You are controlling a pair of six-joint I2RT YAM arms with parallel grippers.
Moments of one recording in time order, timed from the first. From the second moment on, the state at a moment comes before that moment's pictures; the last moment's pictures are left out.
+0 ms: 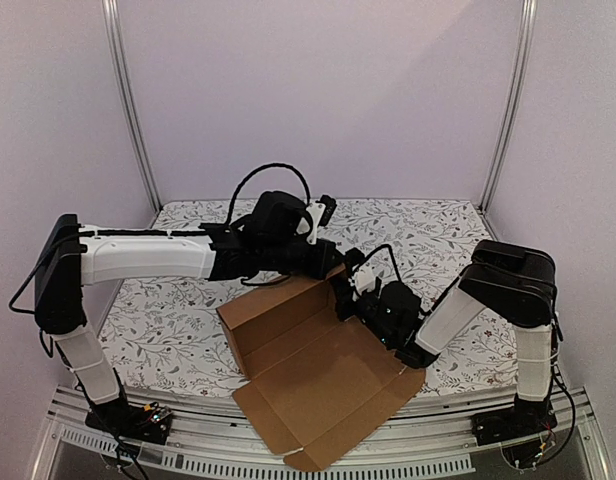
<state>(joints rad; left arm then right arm) -0.95 1.77 1.30 -0.07 0.02 -0.42 0.98 2.08 0.73 1.37 0.37 0.05</state>
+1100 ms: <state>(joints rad) -0.95 1.77 1.30 -0.07 0.02 -0.42 0.99 2.15 0.71 1.37 0.40 0.08</state>
